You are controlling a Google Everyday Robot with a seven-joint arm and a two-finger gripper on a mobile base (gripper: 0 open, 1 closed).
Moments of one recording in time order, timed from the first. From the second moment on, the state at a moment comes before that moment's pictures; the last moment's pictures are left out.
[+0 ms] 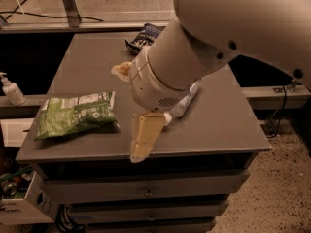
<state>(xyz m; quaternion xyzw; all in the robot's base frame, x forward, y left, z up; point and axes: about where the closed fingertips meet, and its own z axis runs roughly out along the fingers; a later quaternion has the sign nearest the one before) 0.422 0.055 0.920 -0.78 0.54 0.09 0.29</state>
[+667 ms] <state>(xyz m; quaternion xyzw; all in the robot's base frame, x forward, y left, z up) 0.451 0.110 0.891 -0.78 0.51 0.11 0.34</state>
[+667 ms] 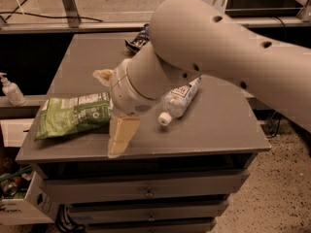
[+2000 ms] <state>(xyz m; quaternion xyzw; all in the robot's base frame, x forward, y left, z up) 0.475 0.157 0.850 -0.76 0.52 0.11 0.36</state>
